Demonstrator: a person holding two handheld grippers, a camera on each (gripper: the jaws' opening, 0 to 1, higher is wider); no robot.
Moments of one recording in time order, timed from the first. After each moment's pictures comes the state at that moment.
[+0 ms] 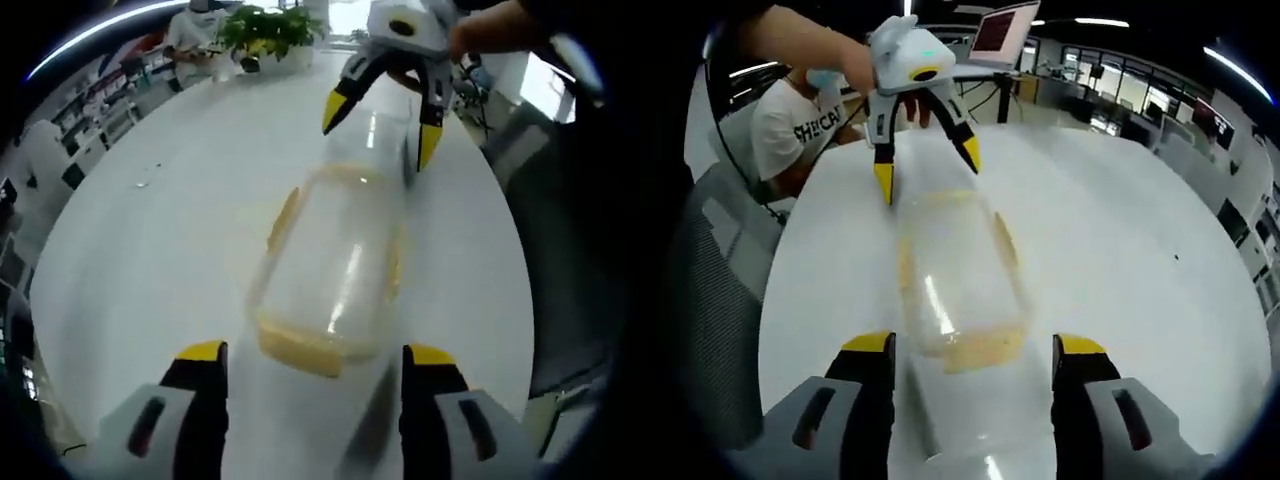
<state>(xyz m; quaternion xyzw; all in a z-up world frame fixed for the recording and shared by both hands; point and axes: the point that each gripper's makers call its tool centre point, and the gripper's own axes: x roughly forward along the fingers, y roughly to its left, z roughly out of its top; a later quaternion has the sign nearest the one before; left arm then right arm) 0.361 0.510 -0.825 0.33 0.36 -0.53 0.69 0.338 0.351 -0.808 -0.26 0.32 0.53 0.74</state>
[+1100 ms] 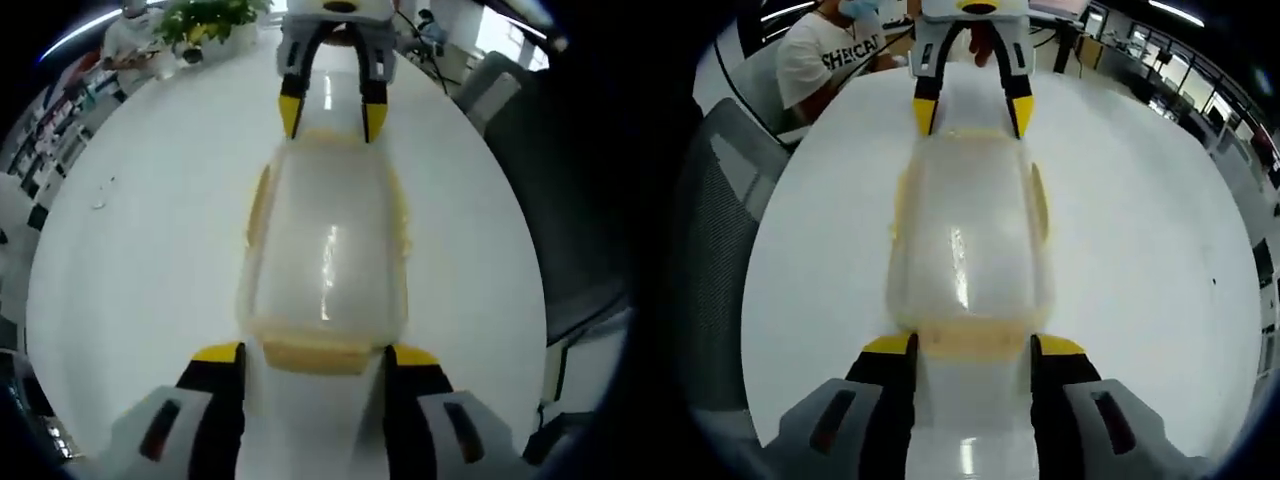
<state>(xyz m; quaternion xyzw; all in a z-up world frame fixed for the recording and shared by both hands) 0.367 0.507 -0.846 0.40 0.37 -0.58 0.60 0.342 0.350 -0.848 -0.37 0.38 0.57 0.63</state>
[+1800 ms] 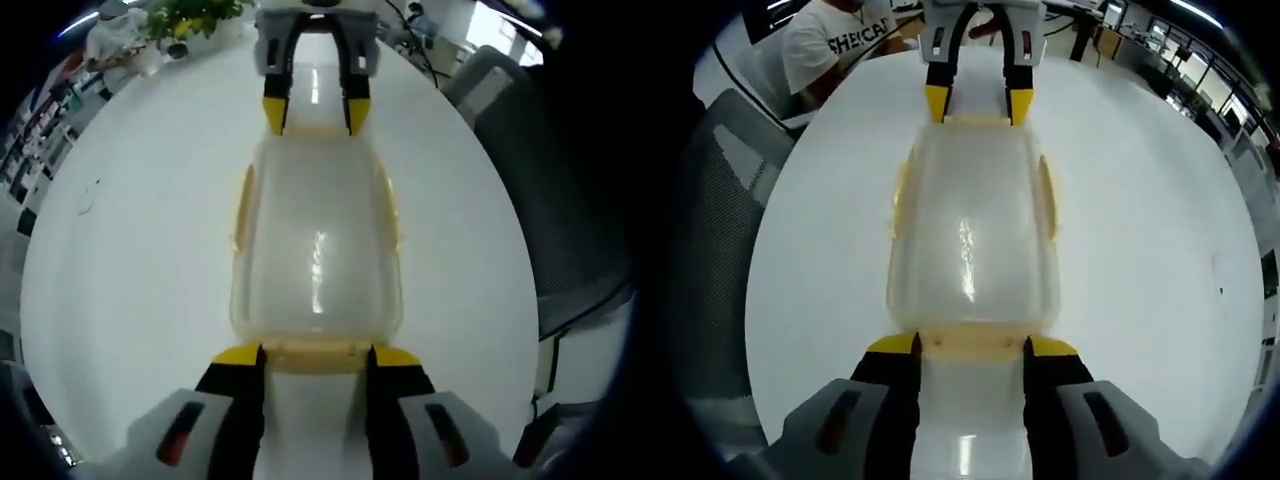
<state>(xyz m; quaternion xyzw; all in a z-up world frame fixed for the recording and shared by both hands) 0.362 0.506 -0.847 0.41 0.38 -0.59 0.58 0.343 0.348 -0.849 -0.40 0.41 0.57 0.59</state>
